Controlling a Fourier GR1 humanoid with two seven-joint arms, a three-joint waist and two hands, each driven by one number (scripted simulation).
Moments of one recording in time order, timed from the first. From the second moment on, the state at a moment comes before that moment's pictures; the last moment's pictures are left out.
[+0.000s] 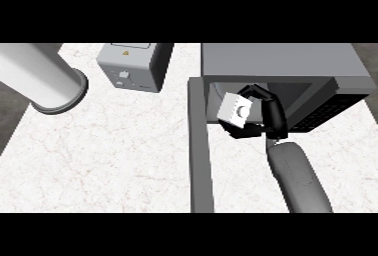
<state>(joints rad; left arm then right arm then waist) 0.32 0.07 0.74 -2.21 0.64 -0.58 0.21 -0.48 -0.01 -0.04 -1.01 0.20 -0.18 -0.53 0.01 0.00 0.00</state>
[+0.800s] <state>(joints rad) 0.27 0.11 0.74 -2.14 0.65 -0.61 0.20 -0.91 -0.09 -0.14 -0.44 0.35 -0.42 -0.55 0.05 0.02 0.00</state>
